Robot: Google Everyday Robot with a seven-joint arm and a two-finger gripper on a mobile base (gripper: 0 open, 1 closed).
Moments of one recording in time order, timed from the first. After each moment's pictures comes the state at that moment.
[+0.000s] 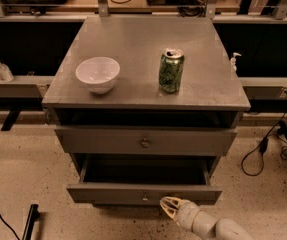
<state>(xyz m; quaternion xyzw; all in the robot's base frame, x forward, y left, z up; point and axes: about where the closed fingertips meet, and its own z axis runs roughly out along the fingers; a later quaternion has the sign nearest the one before) 0.489 -0.103 0.374 -0.50 0.66 0.09 0.55</state>
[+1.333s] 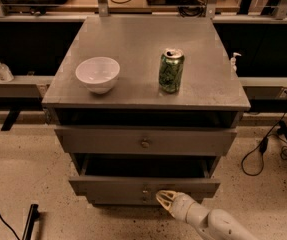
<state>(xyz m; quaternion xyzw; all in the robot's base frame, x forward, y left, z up) 0.524 -0.094 0.363 -0.50 0.66 0.08 0.55</state>
